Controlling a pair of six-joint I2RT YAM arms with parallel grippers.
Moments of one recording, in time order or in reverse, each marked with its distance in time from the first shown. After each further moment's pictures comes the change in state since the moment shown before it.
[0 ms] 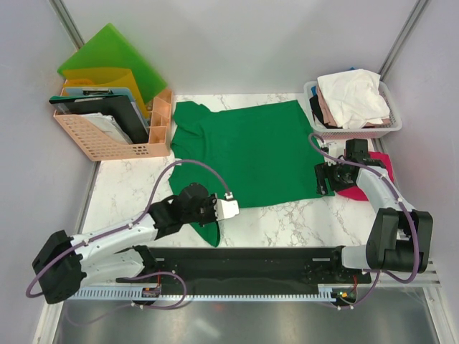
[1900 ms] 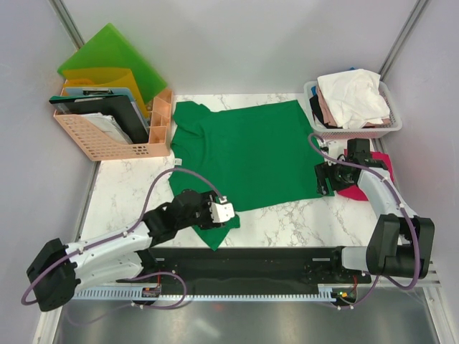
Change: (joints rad) left arm 0.002 -0.080 -0.087 0.092 -0.022 0.034; right arm 0.000 -0.026 0.007 -0.027 -0.026 -0.044
